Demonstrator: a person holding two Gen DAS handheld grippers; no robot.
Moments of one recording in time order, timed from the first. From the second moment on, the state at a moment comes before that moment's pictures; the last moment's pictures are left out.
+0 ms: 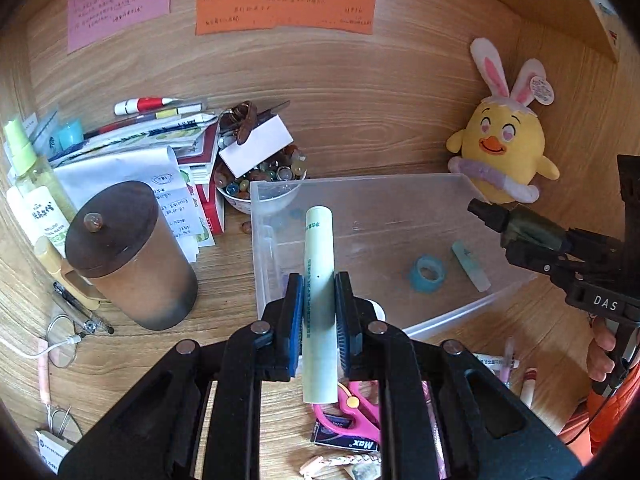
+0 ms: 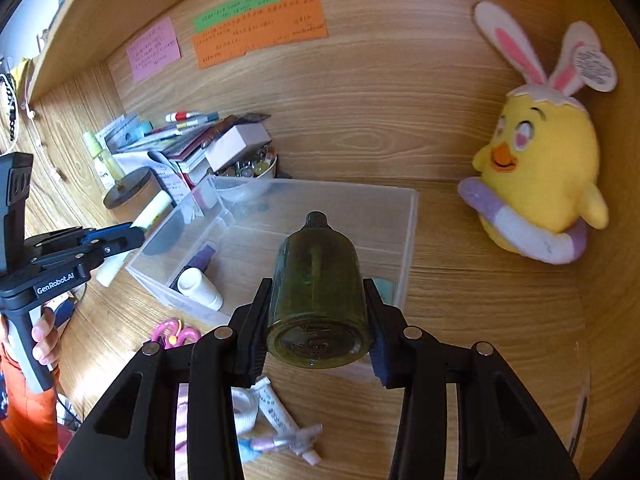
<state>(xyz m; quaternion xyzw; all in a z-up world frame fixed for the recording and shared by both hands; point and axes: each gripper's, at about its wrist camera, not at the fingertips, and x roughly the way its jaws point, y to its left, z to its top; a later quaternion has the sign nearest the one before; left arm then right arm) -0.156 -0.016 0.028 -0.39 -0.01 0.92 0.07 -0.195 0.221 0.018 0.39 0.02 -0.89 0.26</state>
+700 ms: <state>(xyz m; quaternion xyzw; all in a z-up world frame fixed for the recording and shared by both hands) -0.205 0.000 -0.001 -0.44 0.02 0.89 0.09 -0.238 0.135 -0.025 0.45 0.11 -0.83 0.30</state>
